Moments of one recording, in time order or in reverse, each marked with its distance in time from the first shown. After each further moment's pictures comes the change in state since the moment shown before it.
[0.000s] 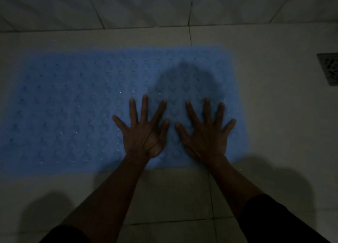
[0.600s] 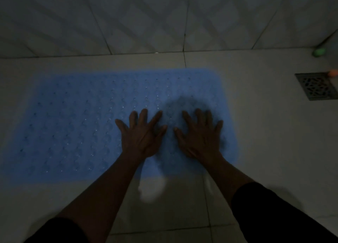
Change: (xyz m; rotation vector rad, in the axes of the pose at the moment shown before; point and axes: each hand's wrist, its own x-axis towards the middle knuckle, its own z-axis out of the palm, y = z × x) left_hand 0.016 -0.003 -0.030 0.088 -0.055 0.043; right_hand 0.015 -0.007 -0.024 0.025 -0.029 -0.035
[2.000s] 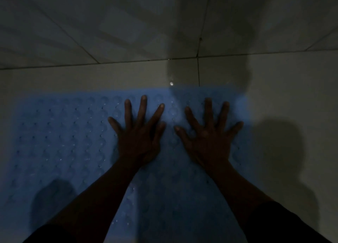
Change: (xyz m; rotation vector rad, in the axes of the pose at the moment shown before) left_hand 0.140 -0.011 -0.009 -0.035 -0.060 -0.083; right_hand 0.146 0.000 0.009 -0.009 0.166 -0.081
